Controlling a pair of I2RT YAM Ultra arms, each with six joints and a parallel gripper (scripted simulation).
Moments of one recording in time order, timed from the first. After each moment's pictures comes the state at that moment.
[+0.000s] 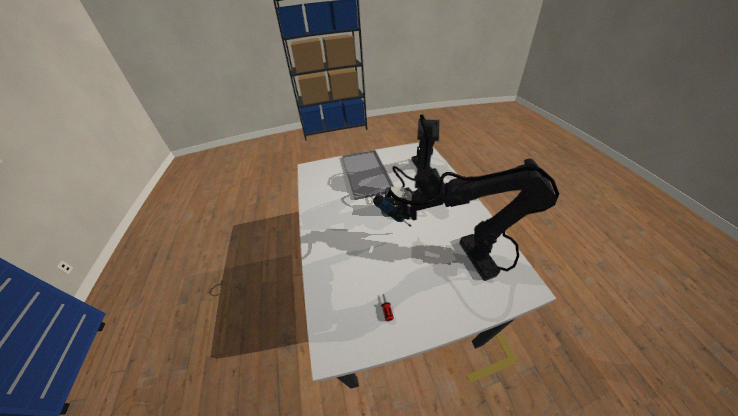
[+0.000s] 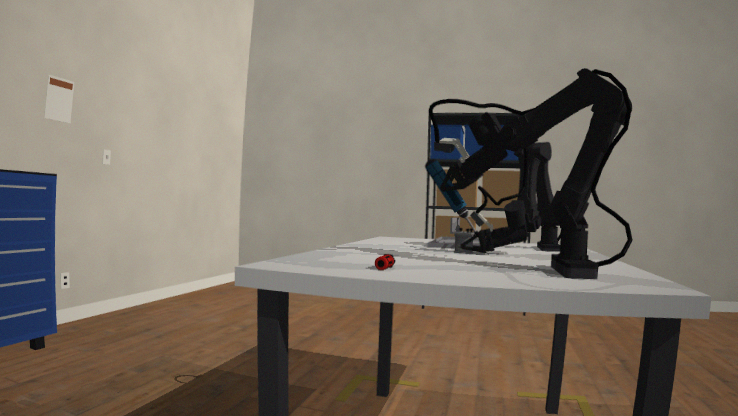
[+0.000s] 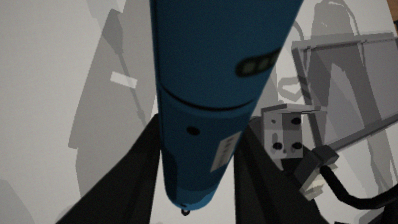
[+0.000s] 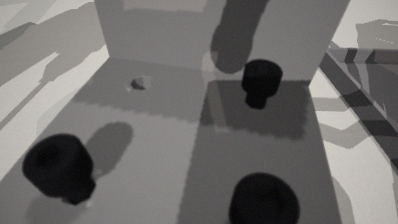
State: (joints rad) left arm -0.57 1.14 0.68 -0.06 -0.01 -0.36; right arm 1.15 2.19 0.74 0.88 1.06 0.51
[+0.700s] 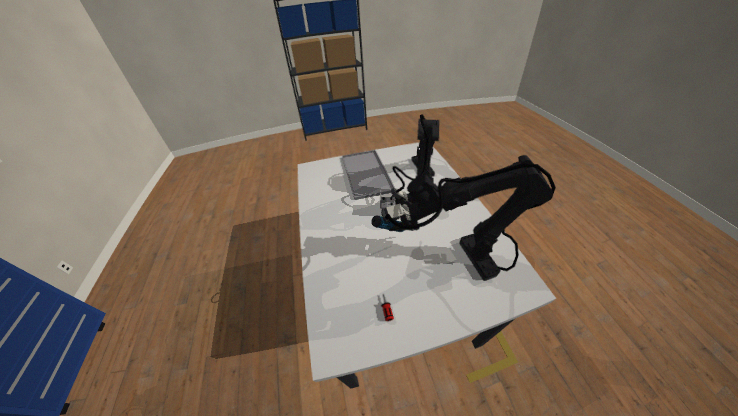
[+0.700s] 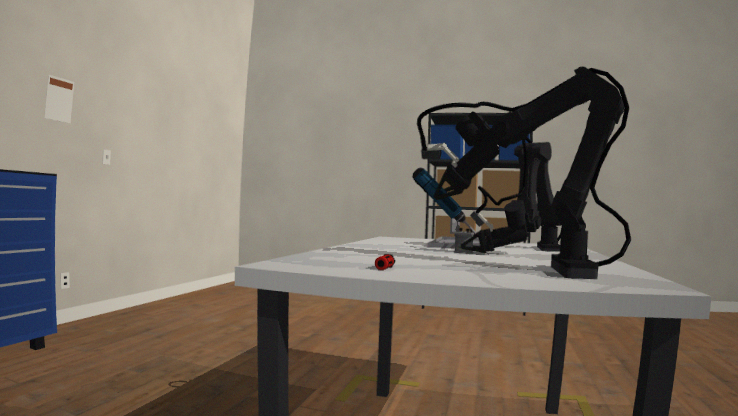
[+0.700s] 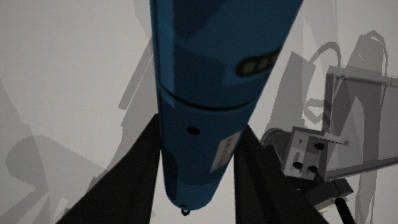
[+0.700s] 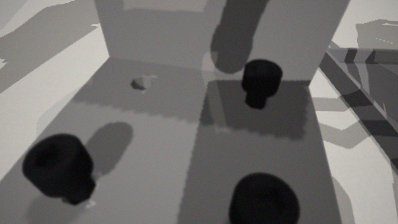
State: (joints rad) left arm -0.42 1.20 0.75 -0.24 -0.01 -0.51; right arm 1.15 2.19 0.74 0.88 1.06 0.51
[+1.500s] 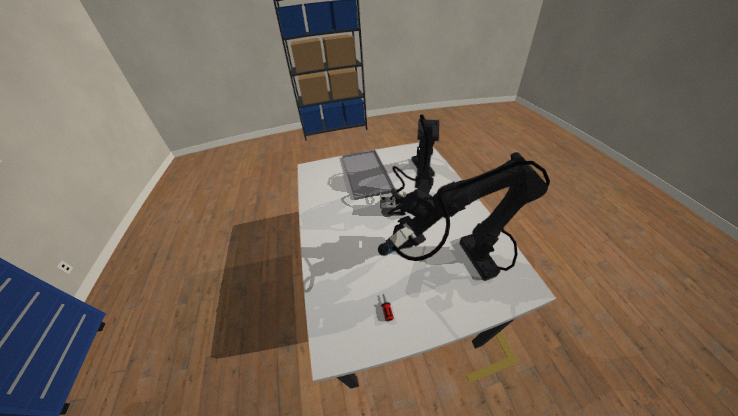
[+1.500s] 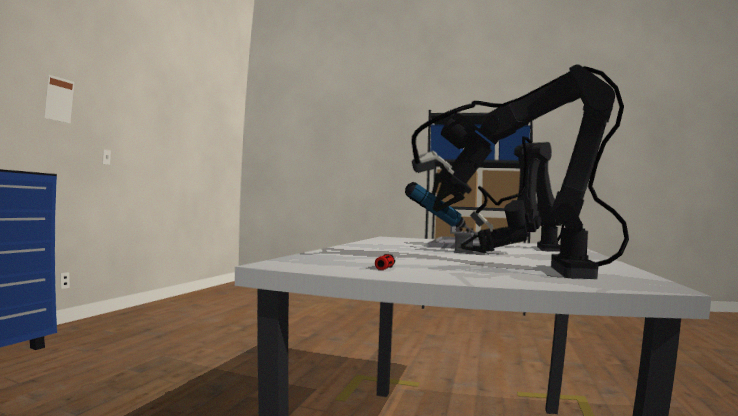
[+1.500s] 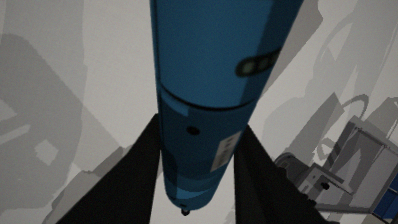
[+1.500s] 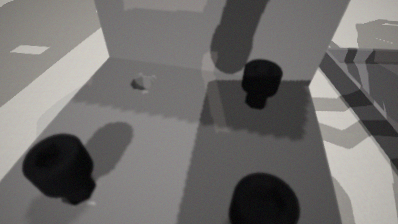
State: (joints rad) left arm -0.24 1.28 0.83 -0.46 -0.01 -0.69; right arm 1.15 2.19 0.74 0.88 1.06 0.51
